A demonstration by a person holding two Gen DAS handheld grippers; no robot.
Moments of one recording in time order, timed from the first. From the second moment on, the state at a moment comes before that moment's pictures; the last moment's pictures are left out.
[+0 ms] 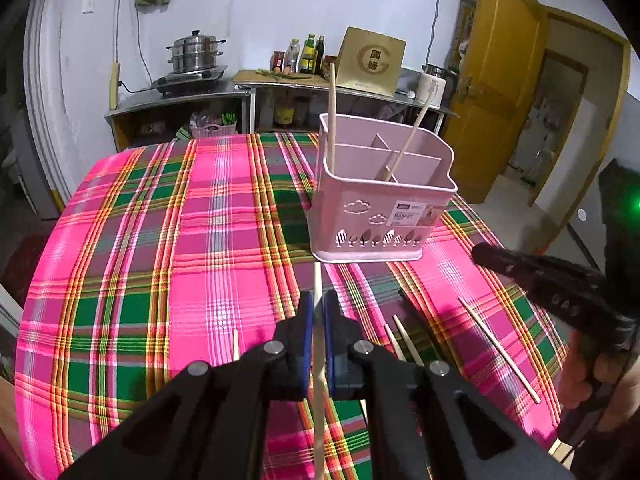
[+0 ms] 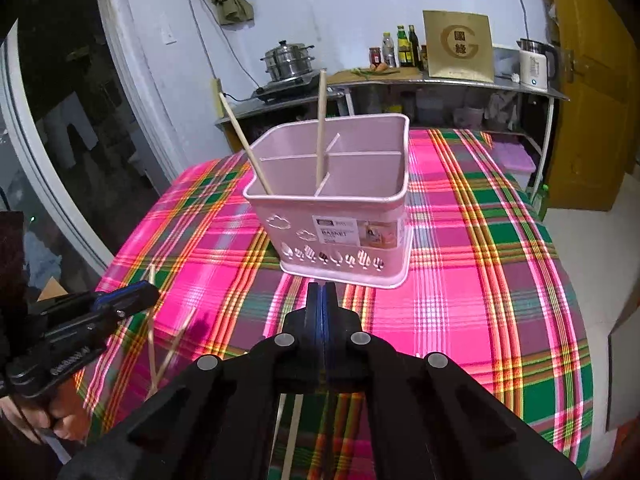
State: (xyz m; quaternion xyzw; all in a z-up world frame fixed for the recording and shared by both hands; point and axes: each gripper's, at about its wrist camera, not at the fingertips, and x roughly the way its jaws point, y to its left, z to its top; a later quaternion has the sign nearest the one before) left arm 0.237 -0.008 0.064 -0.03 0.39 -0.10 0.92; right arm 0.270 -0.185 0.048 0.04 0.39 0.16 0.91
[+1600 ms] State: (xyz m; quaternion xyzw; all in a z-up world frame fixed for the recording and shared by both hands) left arm 0.215 -0.010 0.130 -0.02 0.33 -0.12 0.94; right arm 0.234 -0.187 0.129 0.00 0.30 0.17 0.94
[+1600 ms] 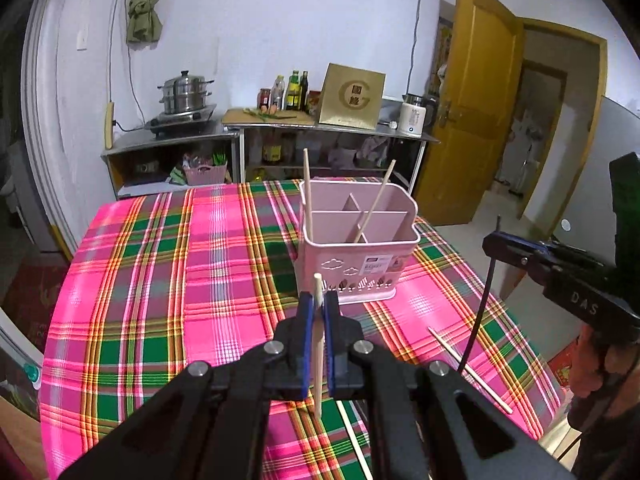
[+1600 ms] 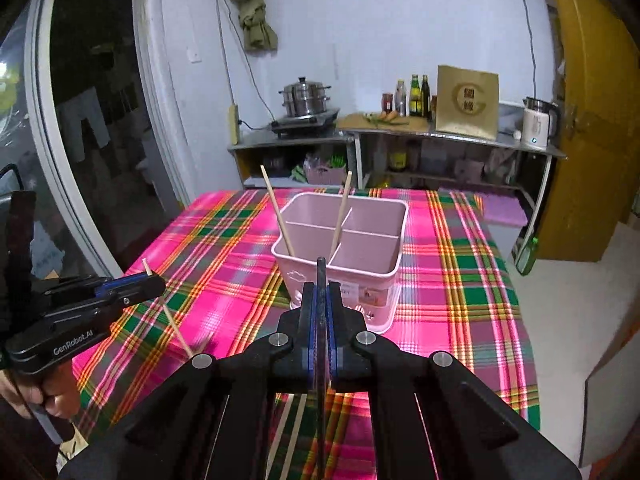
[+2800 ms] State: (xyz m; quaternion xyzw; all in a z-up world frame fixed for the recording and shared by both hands) left arm 0.267 -0.030 0.217 -0.01 0.26 -0.15 0.95; right arm 0.249 -0.195 0.210 0.05 0.18 0.19 0.96
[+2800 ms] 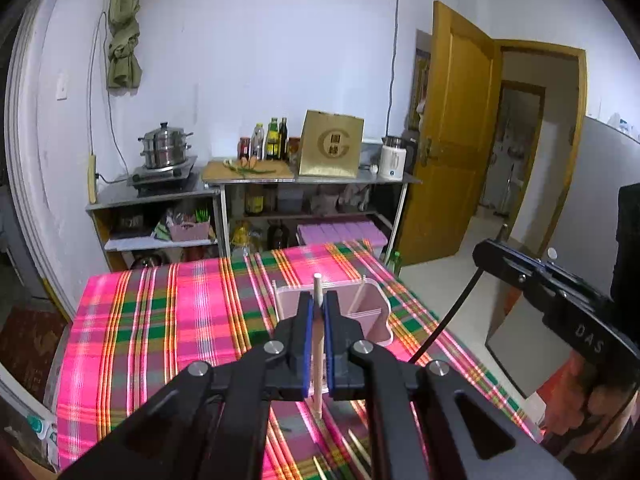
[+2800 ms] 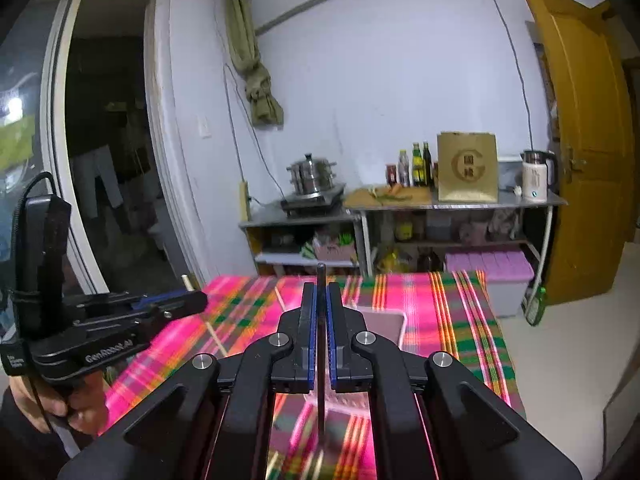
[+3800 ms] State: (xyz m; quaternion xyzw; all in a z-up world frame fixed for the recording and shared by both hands) left arm 0.354 -0.043 0.170 -0.02 0.27 -0.16 0.95; right arm 0.346 -0.188 0.160 0.09 0.18 0.19 0.96
